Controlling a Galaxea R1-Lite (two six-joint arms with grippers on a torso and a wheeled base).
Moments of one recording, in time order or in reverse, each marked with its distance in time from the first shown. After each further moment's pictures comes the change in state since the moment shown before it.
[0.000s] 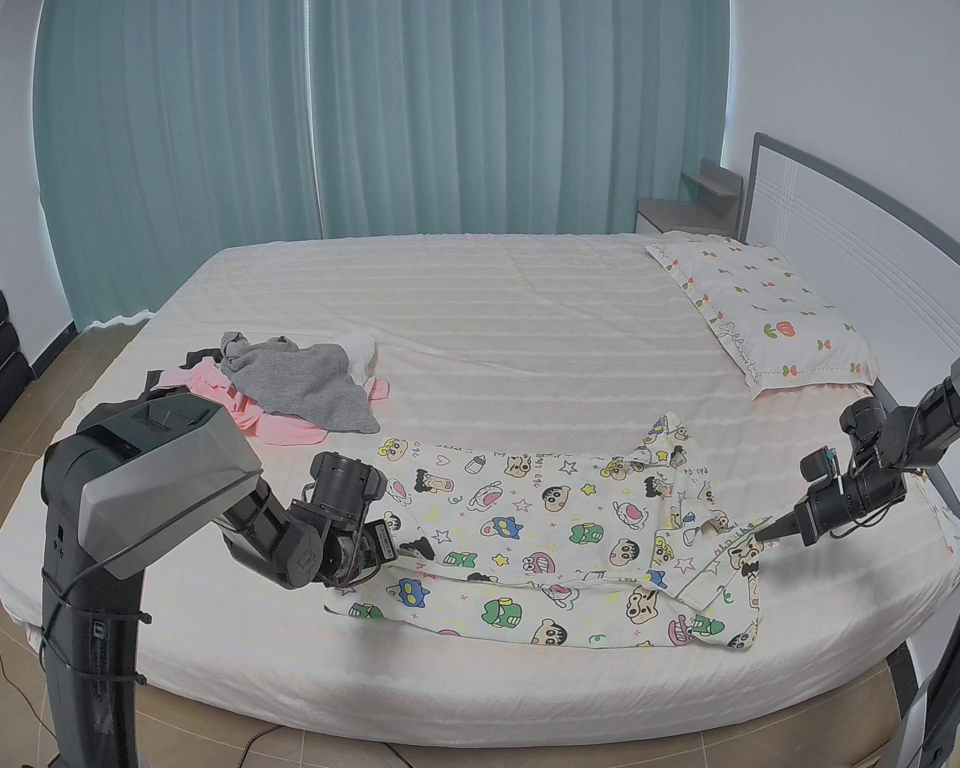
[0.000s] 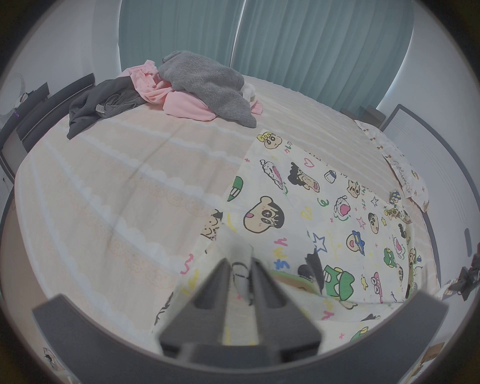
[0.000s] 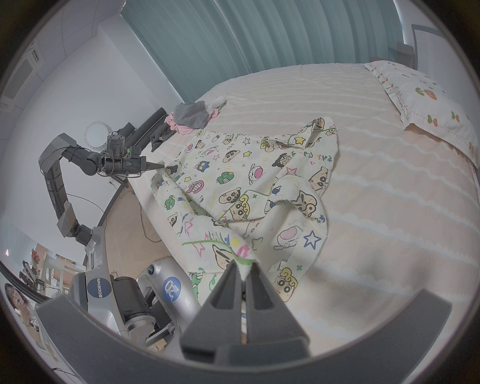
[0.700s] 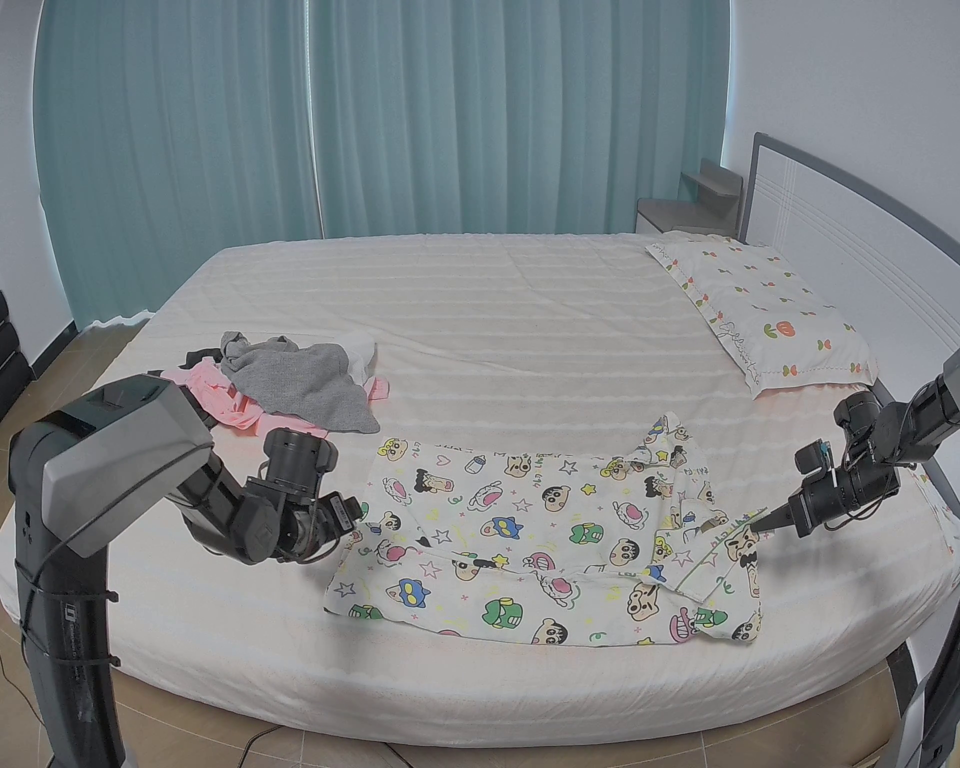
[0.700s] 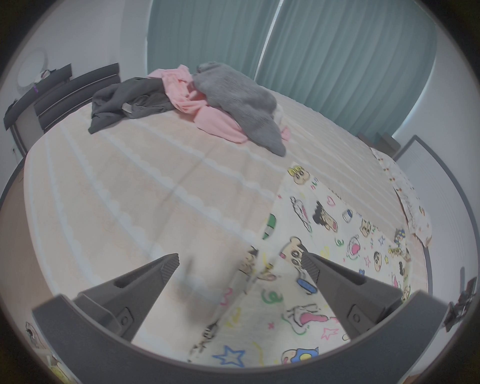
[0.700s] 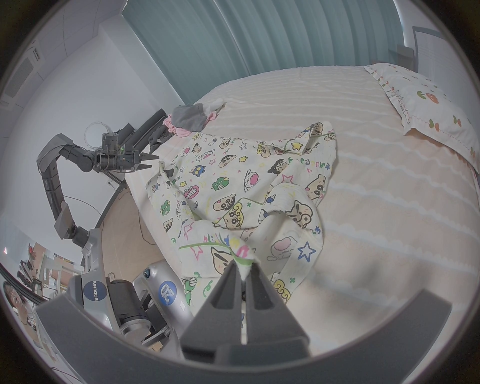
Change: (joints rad) left arm 0.127 -0.082 0.038 0.000 -0.008 -0.054; right arm 0.007 0.039 -0.061 -0.001 0.001 0.012
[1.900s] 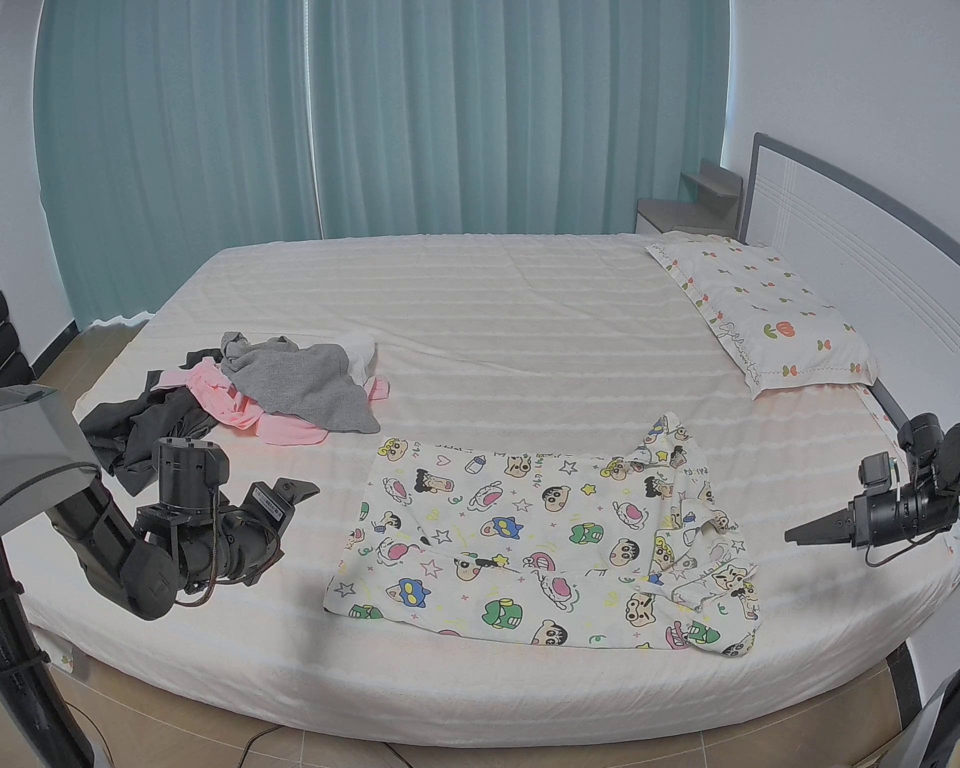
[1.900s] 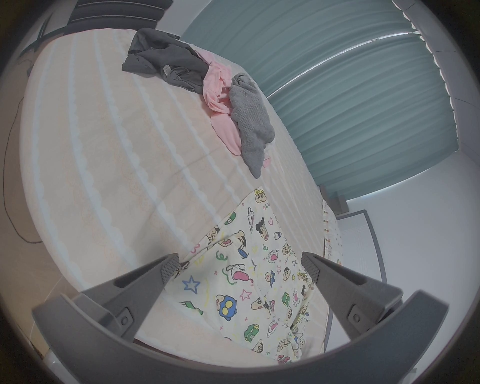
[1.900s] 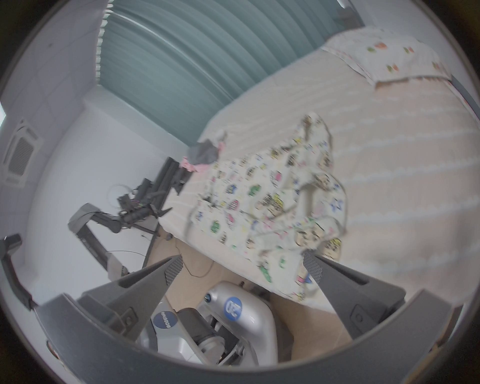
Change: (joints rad) left arm 0.082 -0.297 0.509 -0.466 -0.339 -0.387; right arm -0.136 -0.327 0.343 -0.022 0.360 0.219
